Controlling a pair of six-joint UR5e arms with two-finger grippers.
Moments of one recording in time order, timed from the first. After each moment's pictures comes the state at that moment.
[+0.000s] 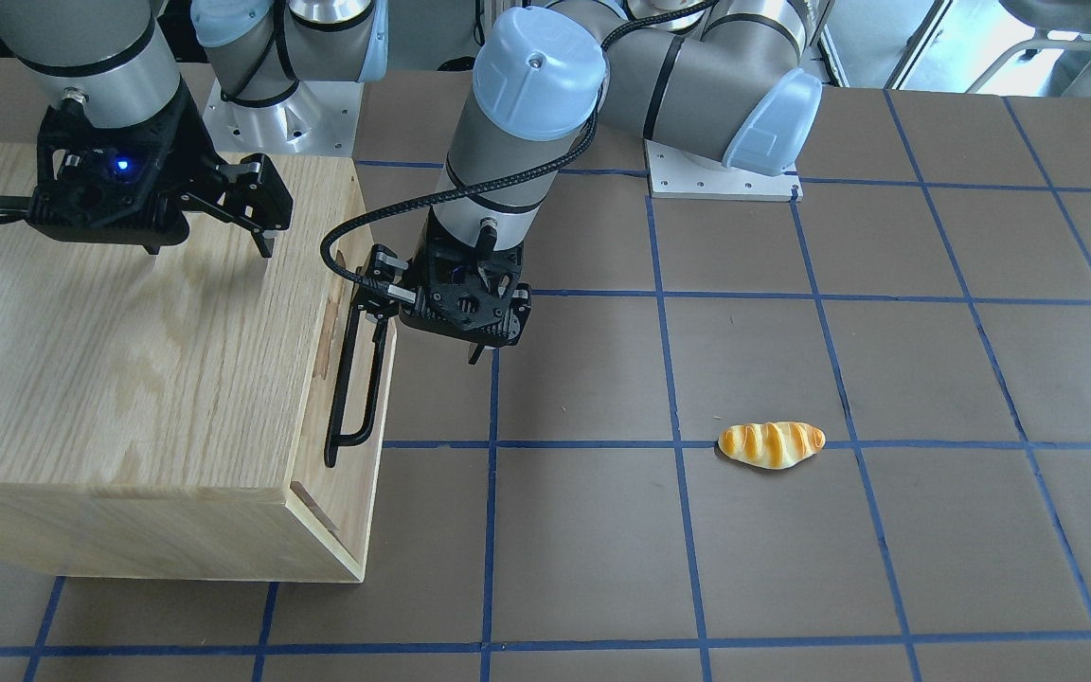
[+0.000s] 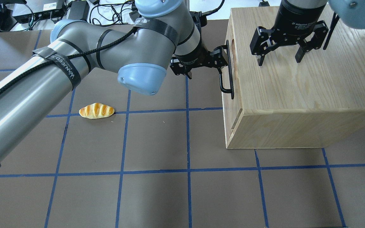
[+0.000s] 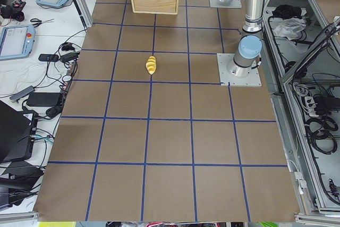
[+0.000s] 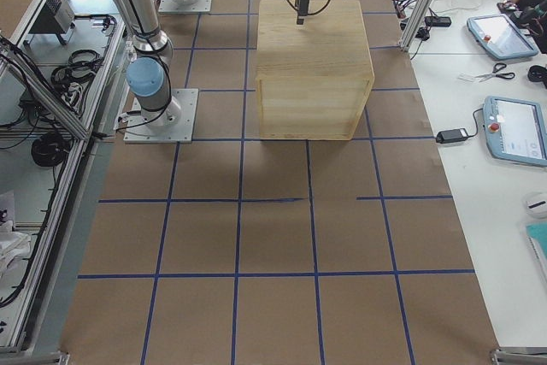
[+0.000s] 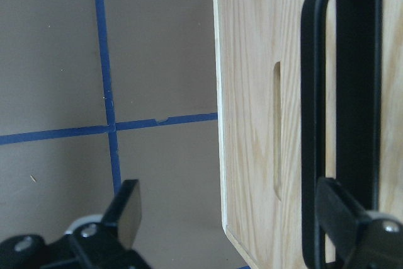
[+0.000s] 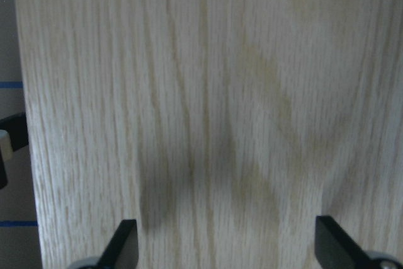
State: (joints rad) left arm -1.96 -1.89 -1.51 -1.05 1.32 -0.38; right arm 1.60 -1.49 1.43 -1.47 -1.61 0.02
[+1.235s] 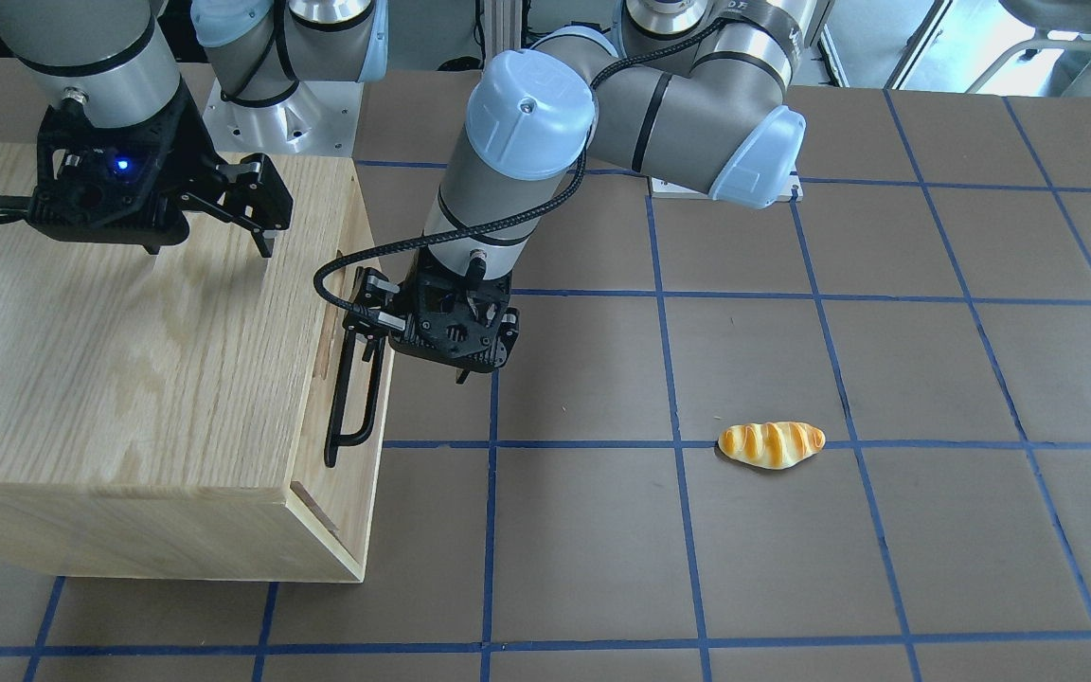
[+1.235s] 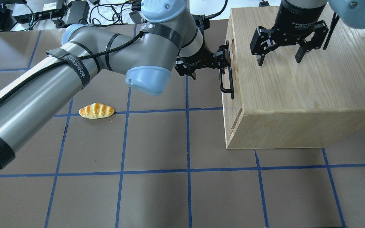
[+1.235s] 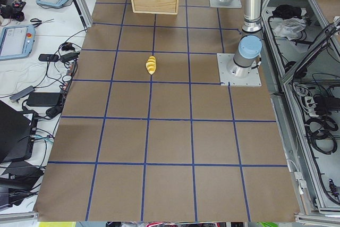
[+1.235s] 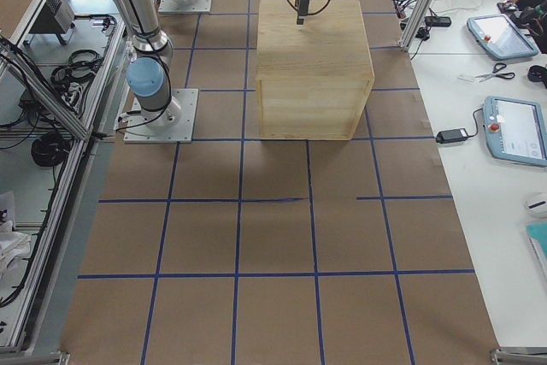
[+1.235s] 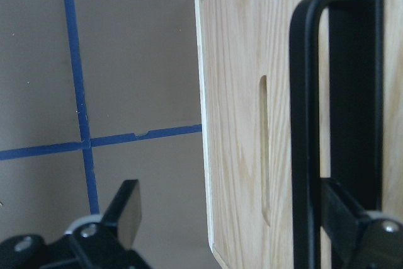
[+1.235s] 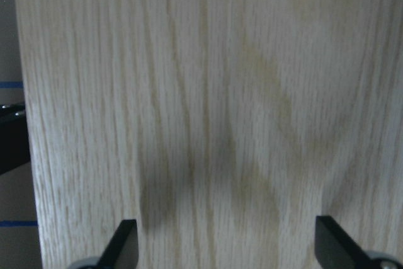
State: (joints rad) left arm -1.96 -1.94 -1.51 -1.00 1.30 -0.37; right arm 1.60 -1.49 1.43 -1.47 -1.61 0.02
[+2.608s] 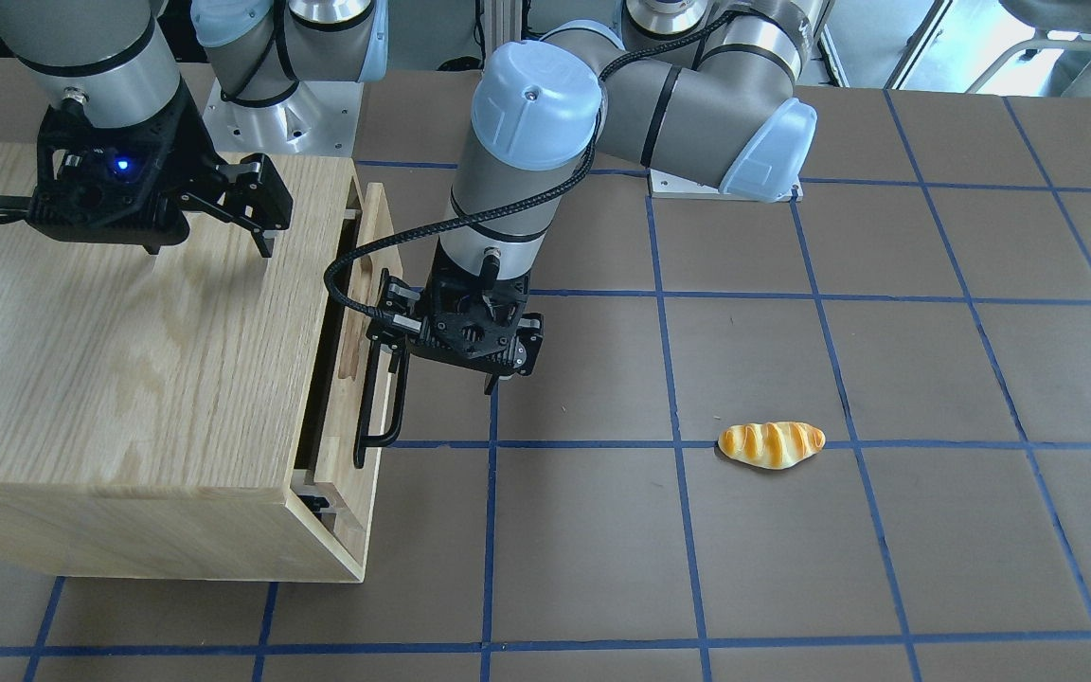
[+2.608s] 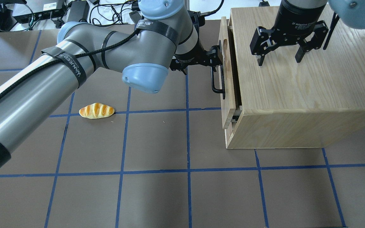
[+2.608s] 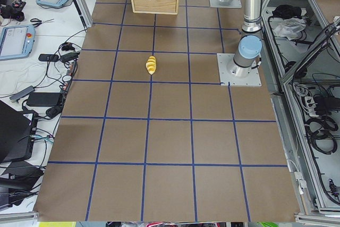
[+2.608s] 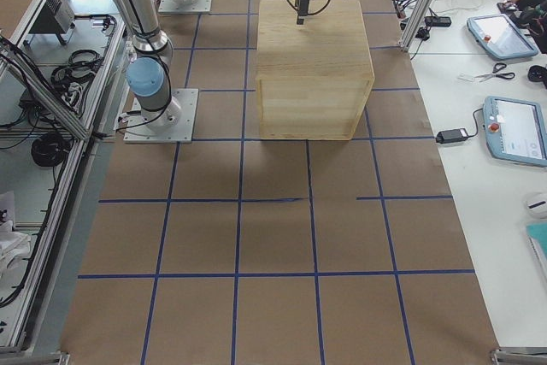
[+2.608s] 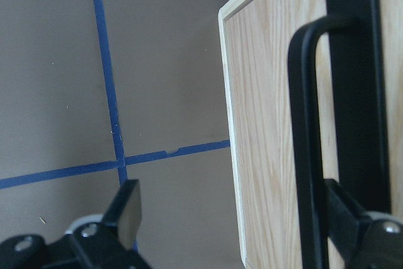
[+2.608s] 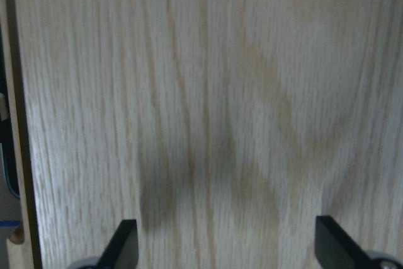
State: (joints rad) left arm -1.95 -1.92 -1.51 -1.02 1.39 -0.32; right arm 1.60 -1.49 1.43 -1.47 -1.61 0.02
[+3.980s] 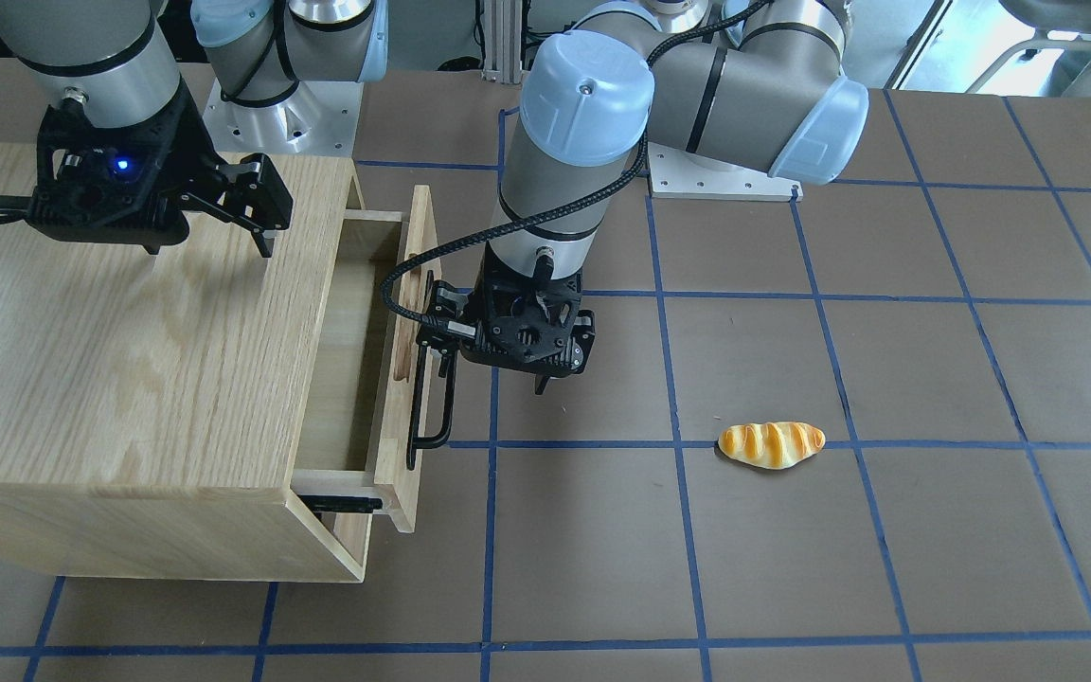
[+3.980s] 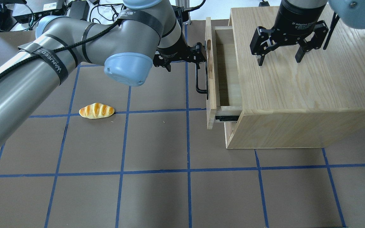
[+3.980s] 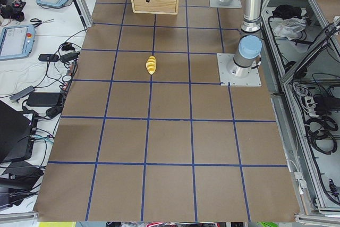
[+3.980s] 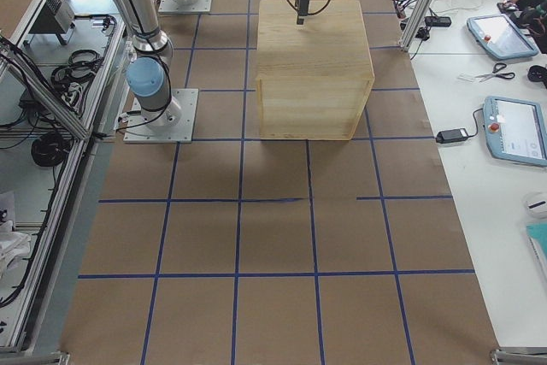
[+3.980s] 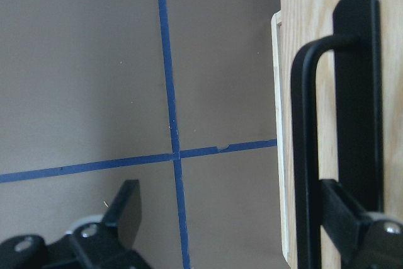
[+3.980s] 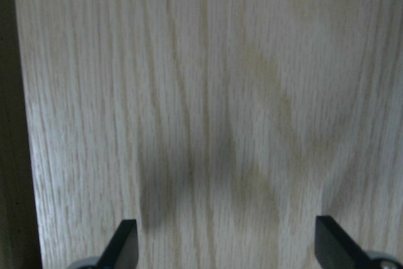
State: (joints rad) left arm -1.89 -1.89 -1.51 -1.09 1.43 -0.27; right arm 1.60 -1.49 1.43 -1.47 -1.61 0.02
